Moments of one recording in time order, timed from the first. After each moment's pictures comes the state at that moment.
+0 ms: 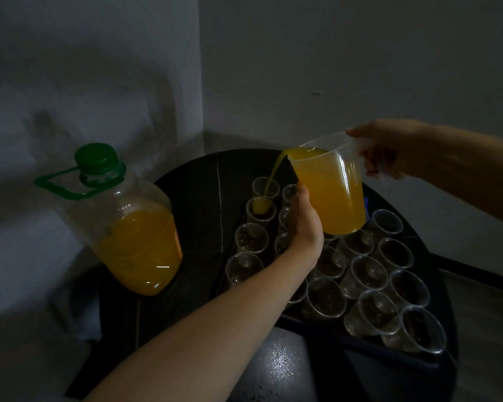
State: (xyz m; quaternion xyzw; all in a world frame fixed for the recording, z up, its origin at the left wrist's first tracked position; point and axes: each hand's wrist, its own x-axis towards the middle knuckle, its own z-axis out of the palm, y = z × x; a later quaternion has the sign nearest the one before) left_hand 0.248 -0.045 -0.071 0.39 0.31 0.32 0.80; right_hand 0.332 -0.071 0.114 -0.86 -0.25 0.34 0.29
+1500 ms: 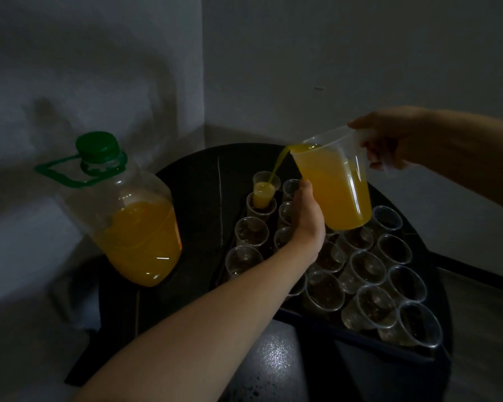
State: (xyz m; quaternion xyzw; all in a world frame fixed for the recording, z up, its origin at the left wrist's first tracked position) left_hand 0.243 -0.052 -0.058 0.41 0.32 0.30 0.80; right_hand 0.344 -0.057 0.112 -0.87 -0.16 0.35 0.30
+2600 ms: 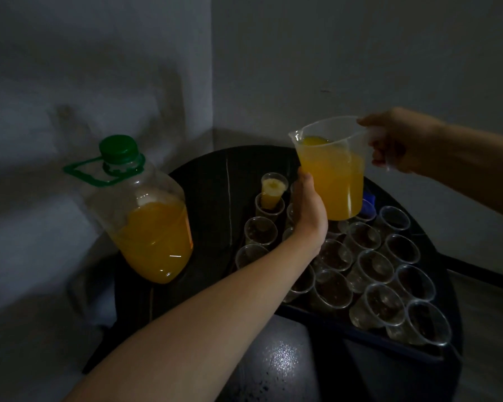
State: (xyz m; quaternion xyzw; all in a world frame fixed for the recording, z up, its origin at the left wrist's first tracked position) left_hand 0.240 -0.039 -0.062 0.43 0.33 0.34 0.76; right_hand 0.328 -0.076 0.109 -0.81 -0.26 0.33 0.41
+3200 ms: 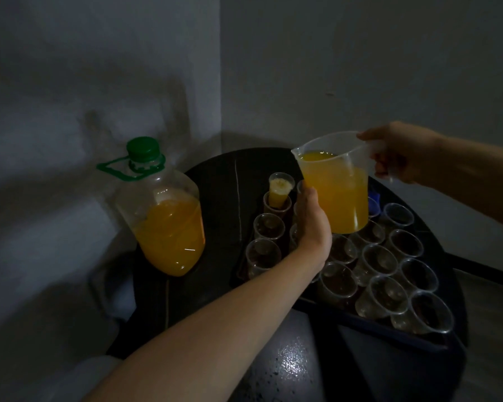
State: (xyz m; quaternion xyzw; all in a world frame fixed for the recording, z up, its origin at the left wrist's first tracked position) left_hand 0.213 -0.068 -0.063 0.43 0.32 0.34 0.78; right_hand 0.322 -0.091 0.099 -0.81 -0.25 0.35 0.41
